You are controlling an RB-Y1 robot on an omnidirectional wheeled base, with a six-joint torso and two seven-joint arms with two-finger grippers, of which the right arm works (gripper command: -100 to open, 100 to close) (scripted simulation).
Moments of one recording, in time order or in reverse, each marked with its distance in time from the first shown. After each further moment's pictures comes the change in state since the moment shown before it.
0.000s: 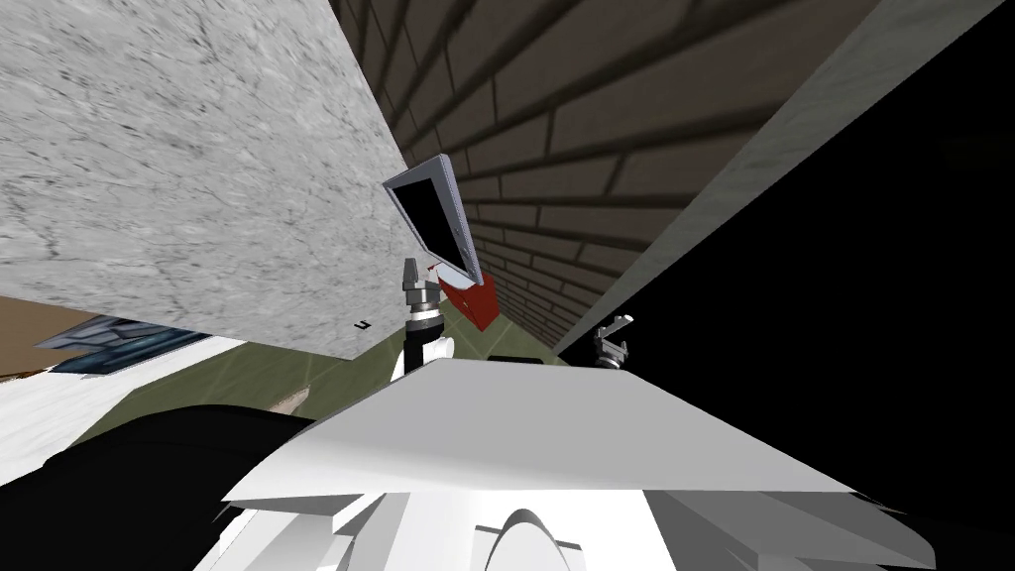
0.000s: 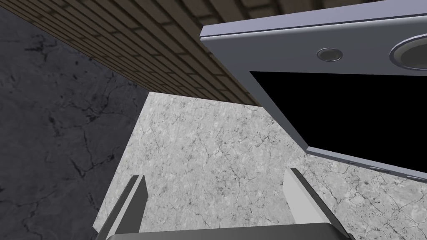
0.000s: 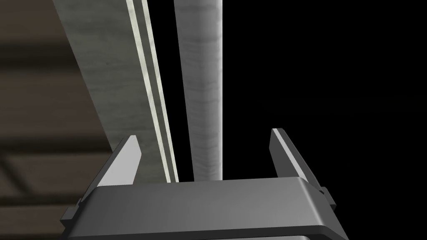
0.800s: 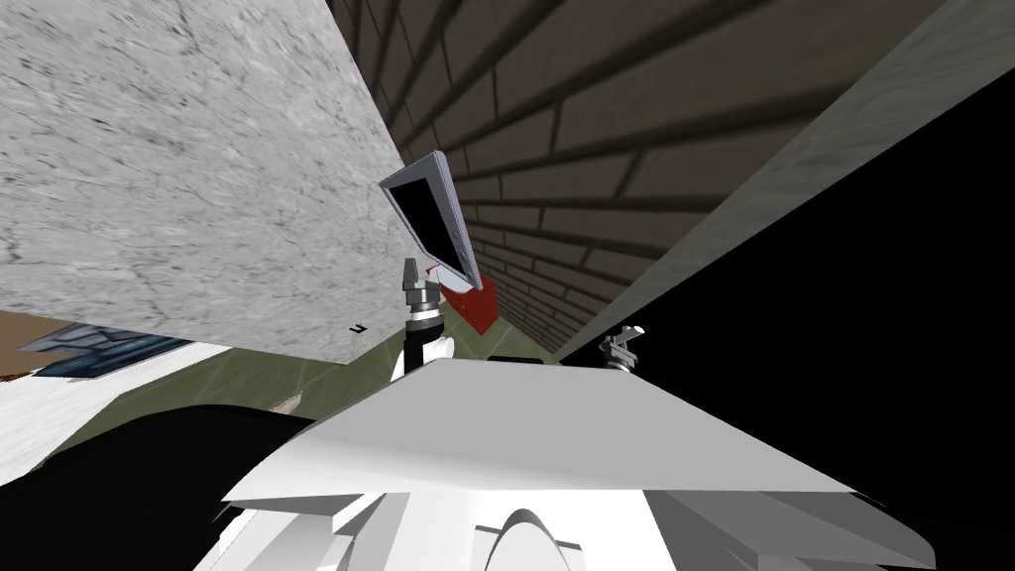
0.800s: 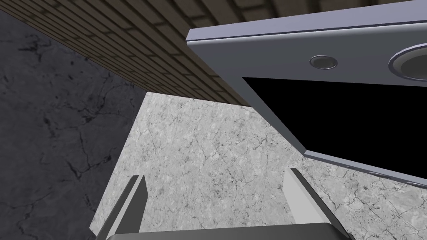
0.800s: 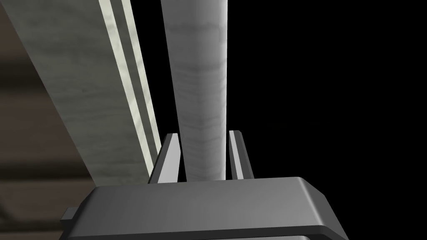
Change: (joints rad) arm 0.018 -0.058 0.003 0.033 -0.005 -0.011 -0.074
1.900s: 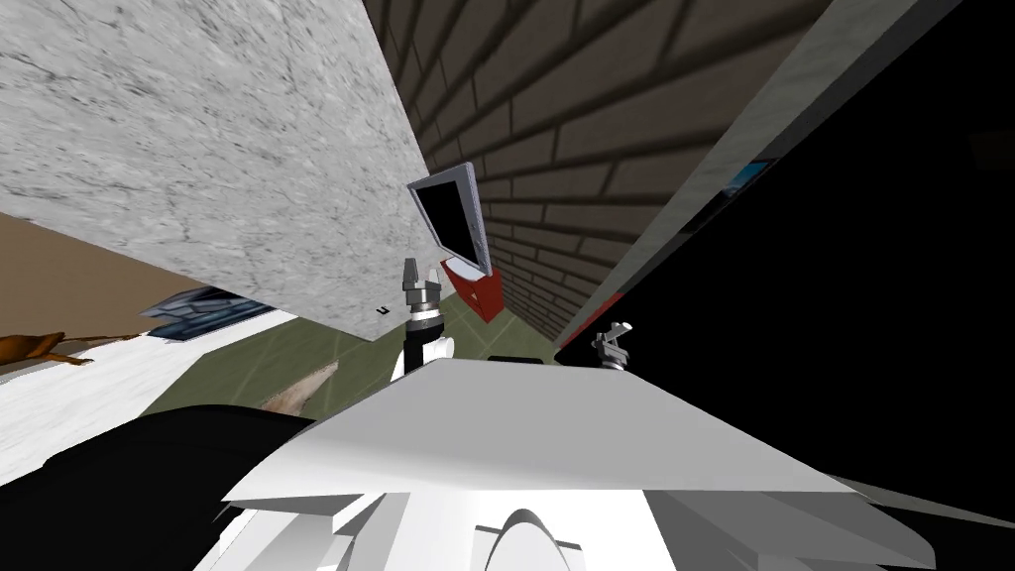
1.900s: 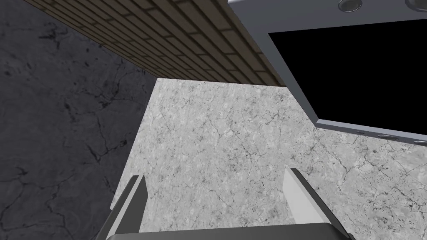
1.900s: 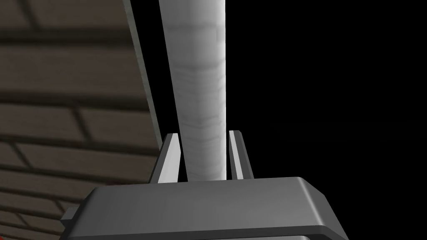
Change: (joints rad) arm 0.033 -0.033 0.096 -0.054 0.053 -0.006 -0.053
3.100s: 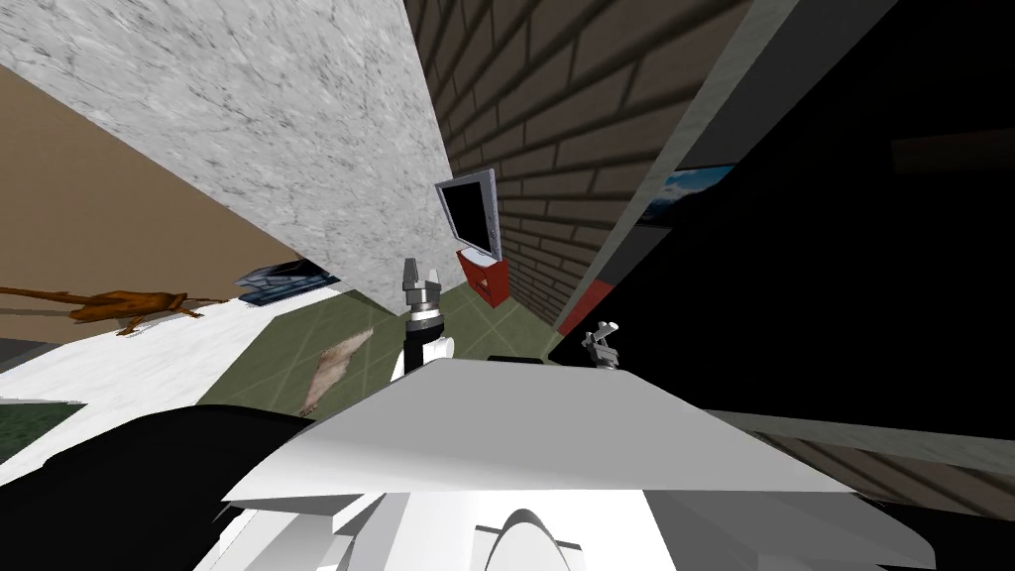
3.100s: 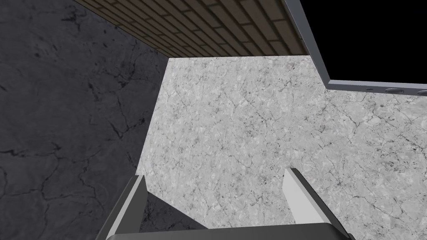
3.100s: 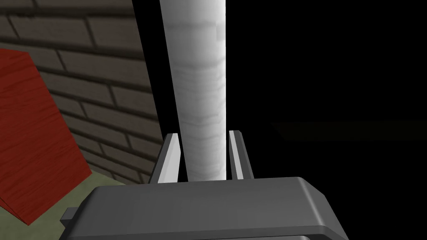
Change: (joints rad) arm 0.055 -0.049 0.131 -0.063 0.078 -0.038 -0.060
